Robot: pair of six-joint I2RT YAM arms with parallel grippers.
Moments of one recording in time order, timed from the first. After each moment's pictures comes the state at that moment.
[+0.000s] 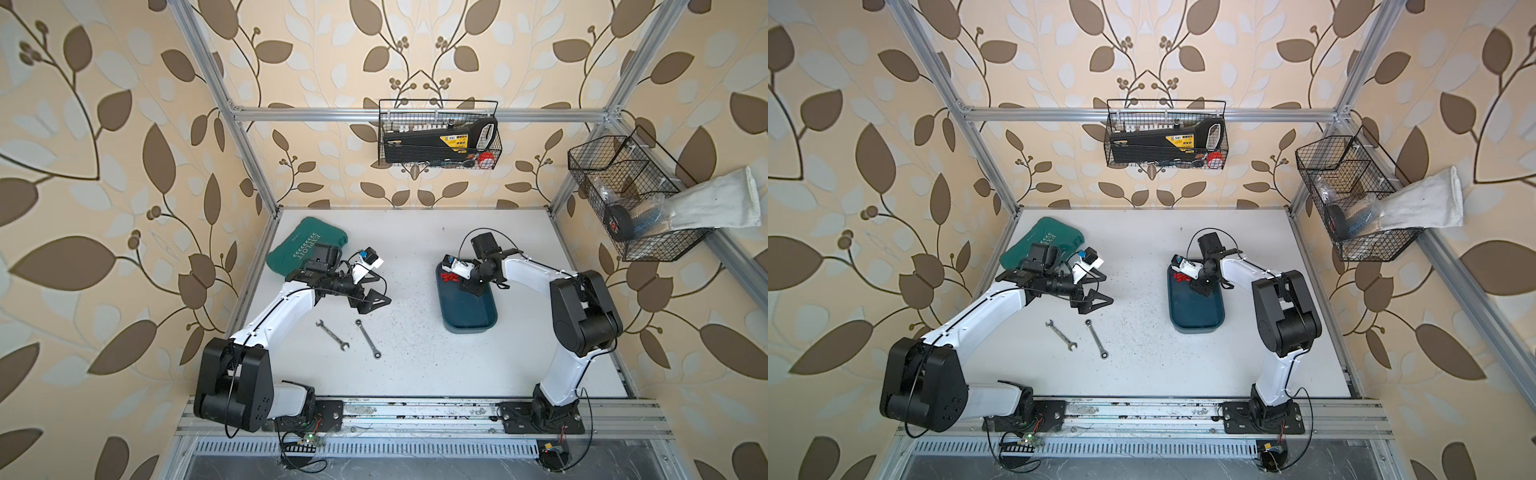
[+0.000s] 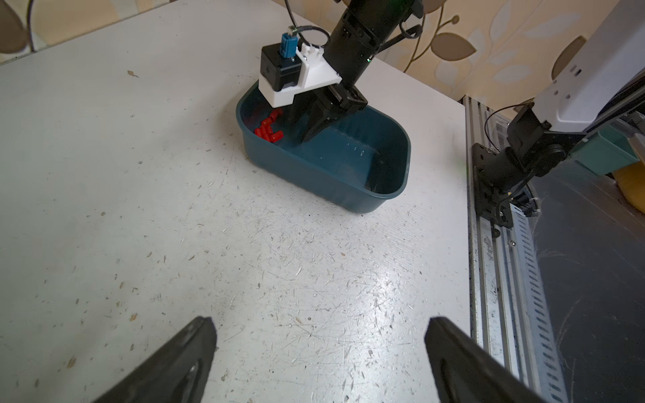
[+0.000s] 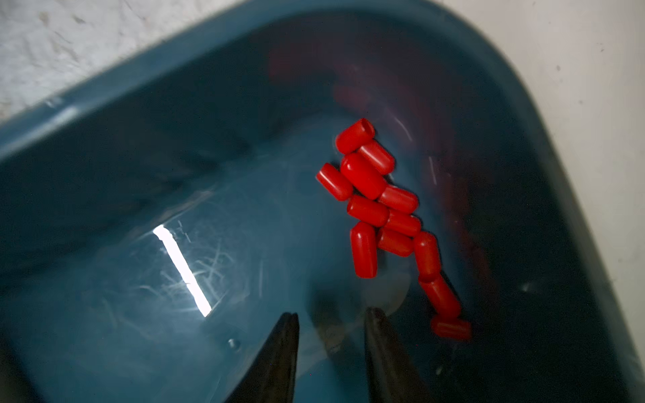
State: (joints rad) left arm -0.25 1.33 0.91 -0.49 0.91 0.52; right arm 0.26 1.86 1.18 -0.52 -0.15 -0.77
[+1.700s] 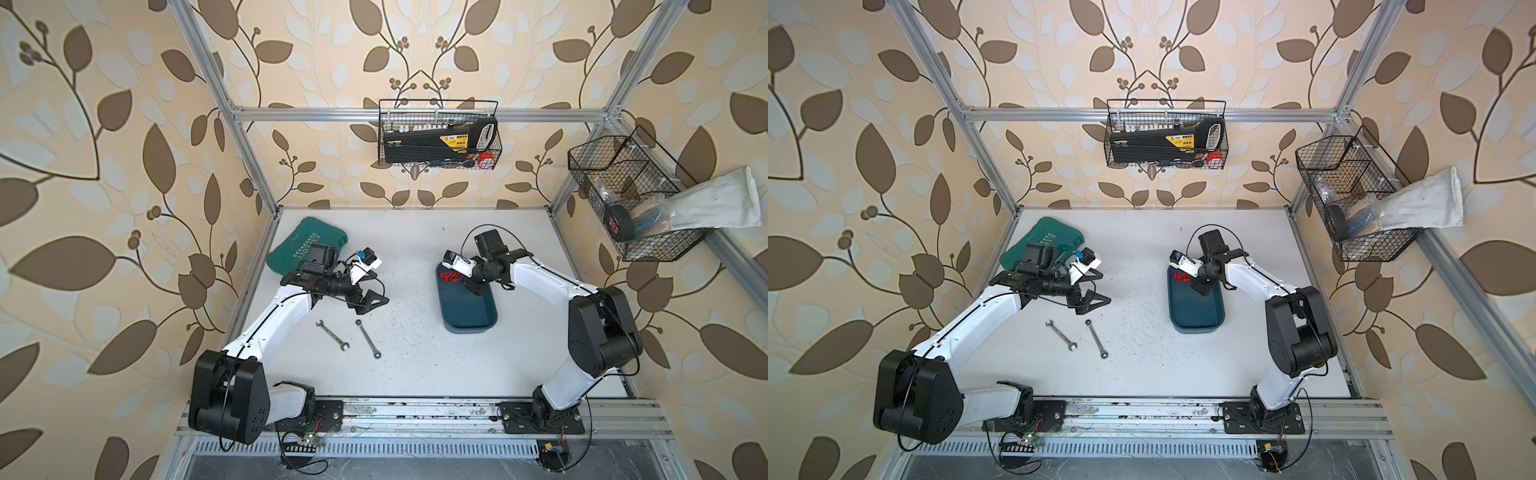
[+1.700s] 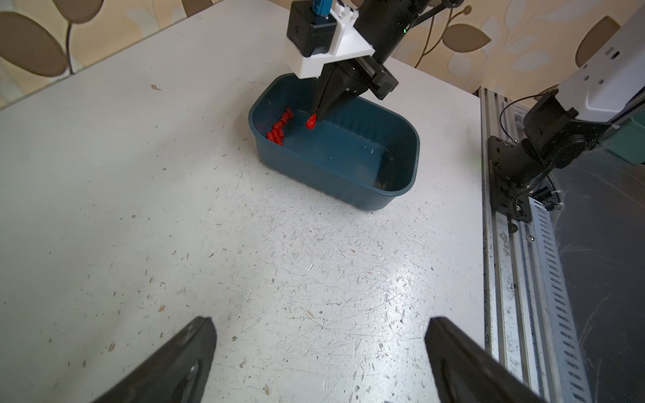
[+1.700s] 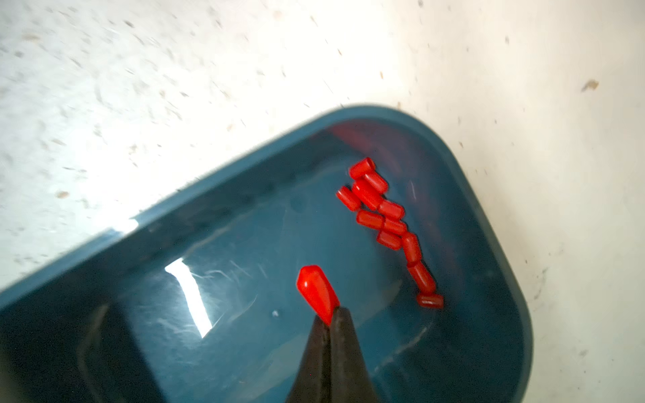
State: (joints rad) left arm -0.24 1.28 0.91 -0.51 0.86 0.55; right arm 0.34 1.67 1.17 -0.58 -0.20 -0.71
